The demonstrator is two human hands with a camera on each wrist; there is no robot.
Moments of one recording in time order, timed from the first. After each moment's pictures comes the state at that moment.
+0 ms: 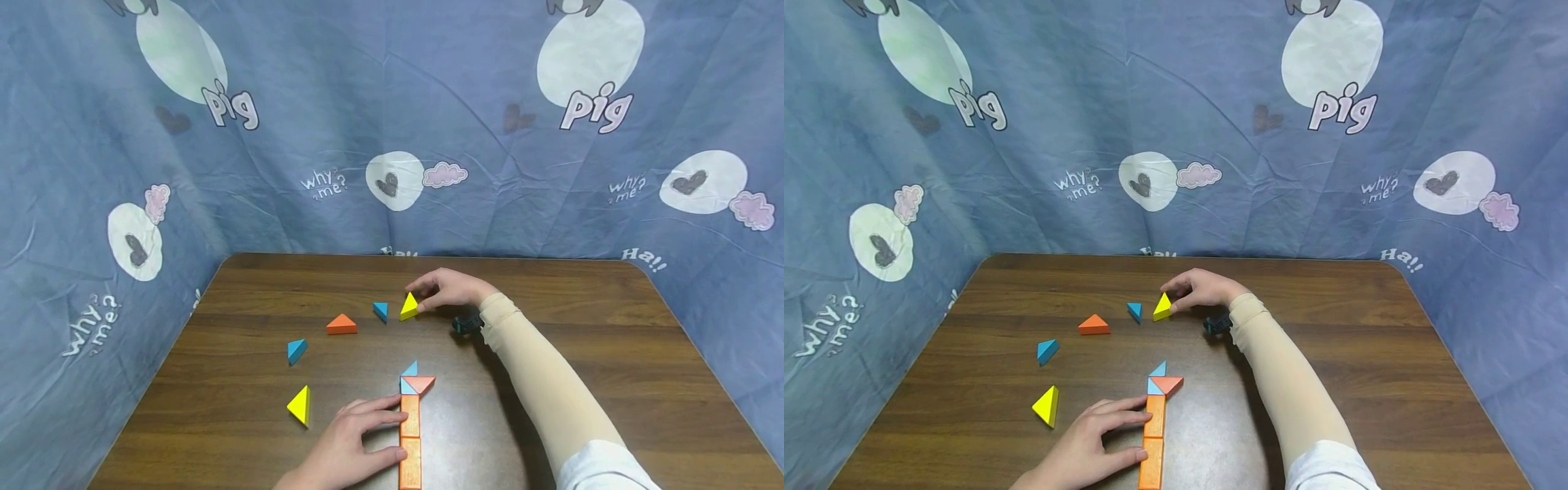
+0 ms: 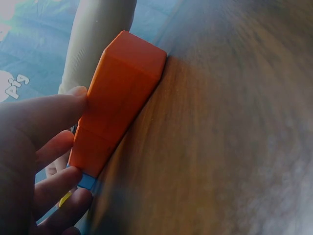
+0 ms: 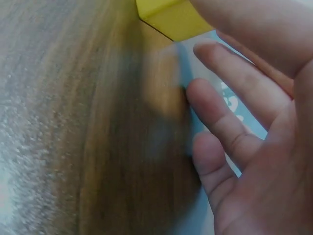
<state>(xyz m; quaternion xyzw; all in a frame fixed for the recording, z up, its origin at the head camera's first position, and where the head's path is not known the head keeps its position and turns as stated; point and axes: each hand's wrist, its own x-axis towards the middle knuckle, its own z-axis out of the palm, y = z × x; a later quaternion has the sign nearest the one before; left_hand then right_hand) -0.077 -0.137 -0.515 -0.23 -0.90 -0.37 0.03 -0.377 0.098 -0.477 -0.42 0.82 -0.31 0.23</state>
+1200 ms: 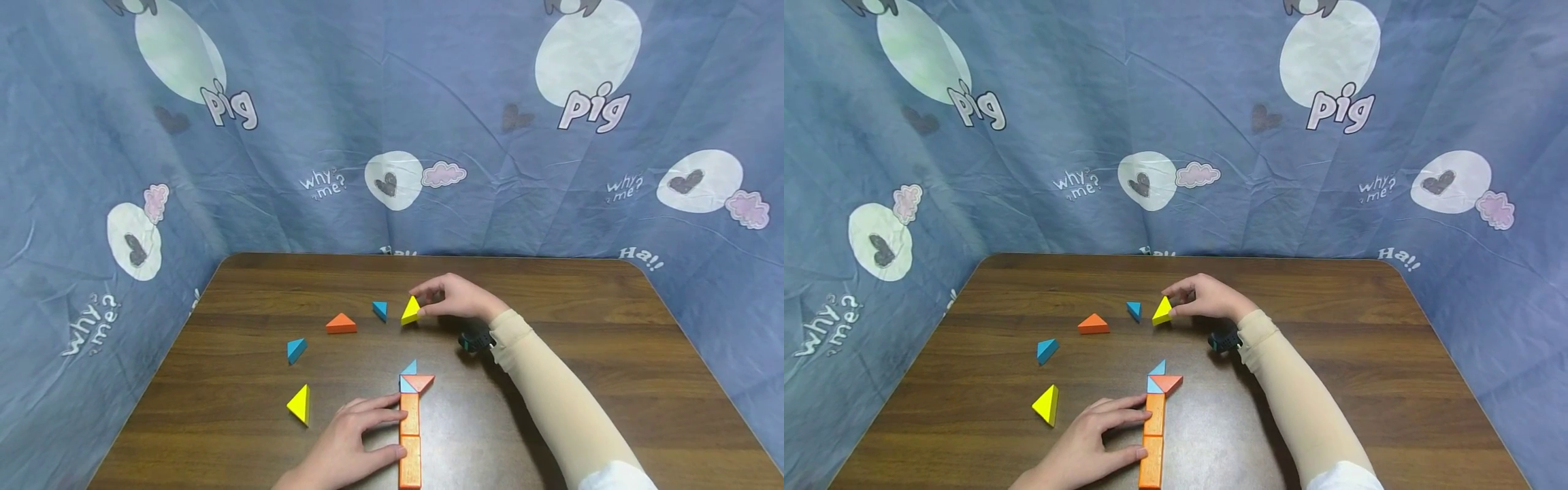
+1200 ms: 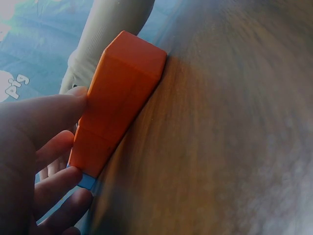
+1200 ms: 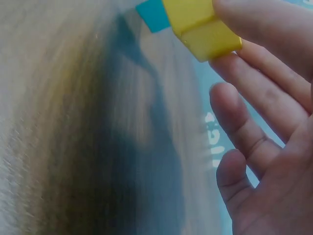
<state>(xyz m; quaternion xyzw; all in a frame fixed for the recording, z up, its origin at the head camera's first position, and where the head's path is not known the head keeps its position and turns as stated) -0.078 -0.137 -0.513 -0.22 -0.90 -0.37 0.01 -0.343 0.110 -0.473 -0.42 0.82 -0.36 0.16</state>
